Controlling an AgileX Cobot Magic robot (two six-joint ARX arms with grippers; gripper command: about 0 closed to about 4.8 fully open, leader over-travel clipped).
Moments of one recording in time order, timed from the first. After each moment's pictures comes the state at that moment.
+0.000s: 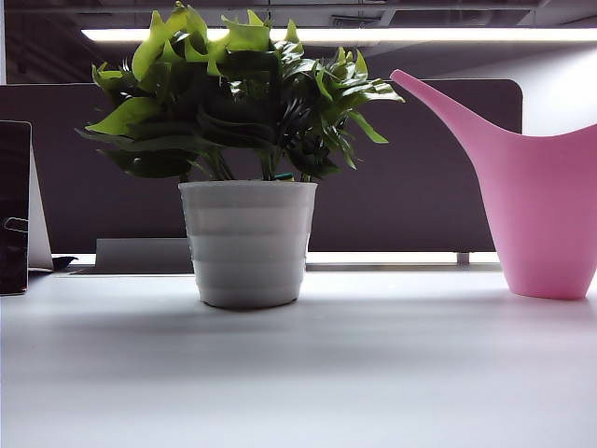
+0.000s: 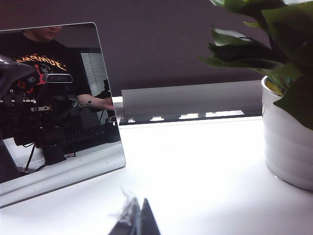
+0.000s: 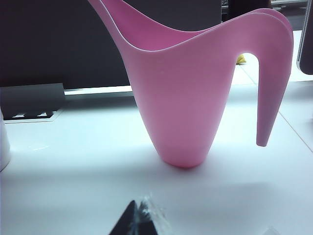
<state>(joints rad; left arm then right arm) -0.01 0.00 0.01 0.04 0.02 0.10 0.11 0.00 0.01 0.00 0.02 0.10</state>
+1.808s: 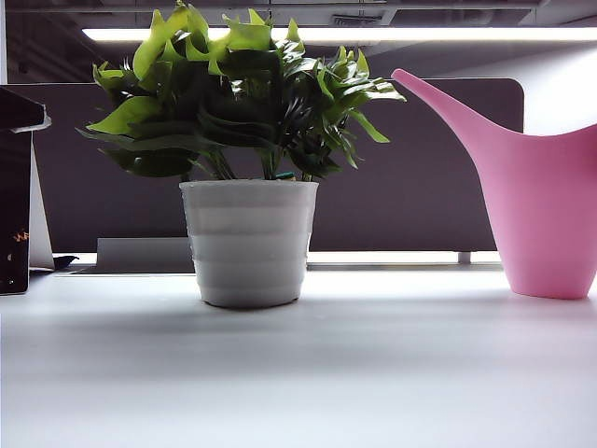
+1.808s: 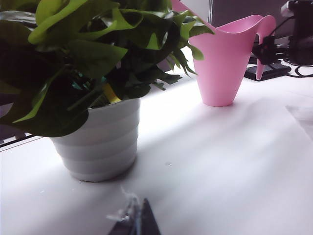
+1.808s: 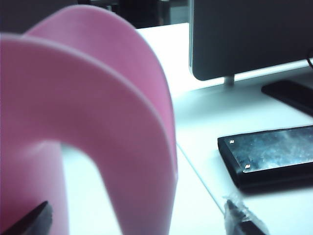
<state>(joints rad) -0.61 0.00 0.01 0.03 0.09 0.10 -0.16 1.61 0.51 1.06 0.18 0.09</state>
